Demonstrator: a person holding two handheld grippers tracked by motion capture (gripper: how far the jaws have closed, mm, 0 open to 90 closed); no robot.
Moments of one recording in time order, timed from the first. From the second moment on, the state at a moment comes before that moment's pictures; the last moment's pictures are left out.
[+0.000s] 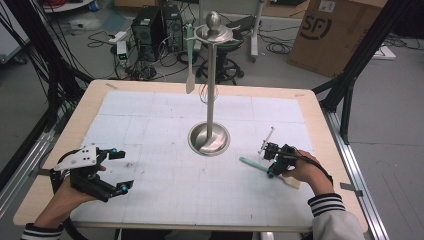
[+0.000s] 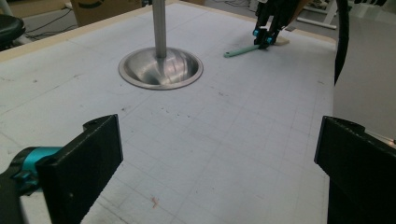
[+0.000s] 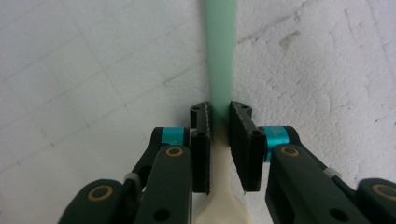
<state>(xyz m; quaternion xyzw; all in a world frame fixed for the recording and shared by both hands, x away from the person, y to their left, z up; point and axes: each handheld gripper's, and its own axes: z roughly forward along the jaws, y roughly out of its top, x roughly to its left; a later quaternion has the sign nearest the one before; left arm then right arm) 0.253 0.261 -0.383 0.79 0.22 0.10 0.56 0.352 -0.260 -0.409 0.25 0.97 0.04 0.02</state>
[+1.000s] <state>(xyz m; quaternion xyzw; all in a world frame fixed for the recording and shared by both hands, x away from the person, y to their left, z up) 0.254 0.263 -0.383 0.79 0.23 0.10 0.56 0.350 -0.265 -0.390 0.25 0.96 0.13 0.00</state>
